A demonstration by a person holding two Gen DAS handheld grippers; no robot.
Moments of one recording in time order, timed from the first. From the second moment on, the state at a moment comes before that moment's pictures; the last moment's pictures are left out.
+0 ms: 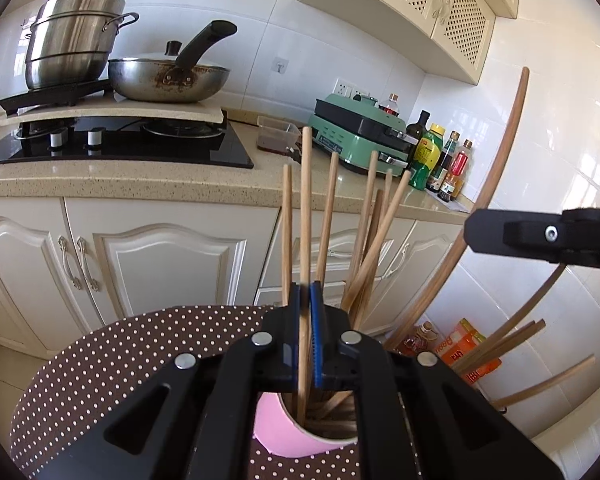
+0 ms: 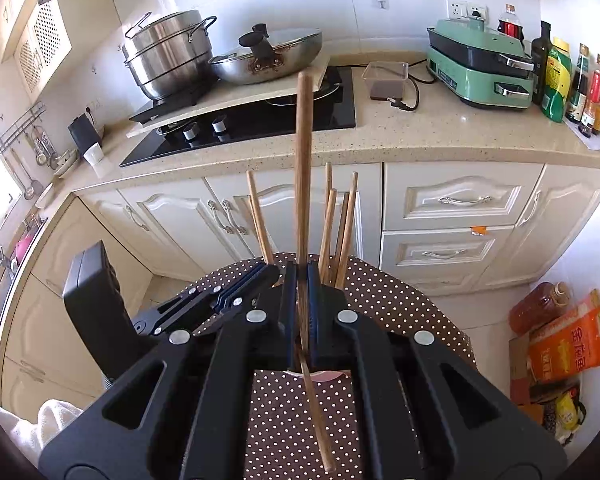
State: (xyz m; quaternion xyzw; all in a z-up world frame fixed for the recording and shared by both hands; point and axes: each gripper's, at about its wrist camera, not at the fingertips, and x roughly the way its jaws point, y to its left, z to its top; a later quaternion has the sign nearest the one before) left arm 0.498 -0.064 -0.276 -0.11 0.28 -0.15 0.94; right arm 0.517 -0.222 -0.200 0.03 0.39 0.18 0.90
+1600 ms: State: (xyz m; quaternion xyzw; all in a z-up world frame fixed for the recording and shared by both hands) left arm 0.443 -0.026 -0.210 -0.08 0.35 -0.10 0.93; right arm 0.475 -0.206 -0.187 -0.02 0.39 0.15 0.91
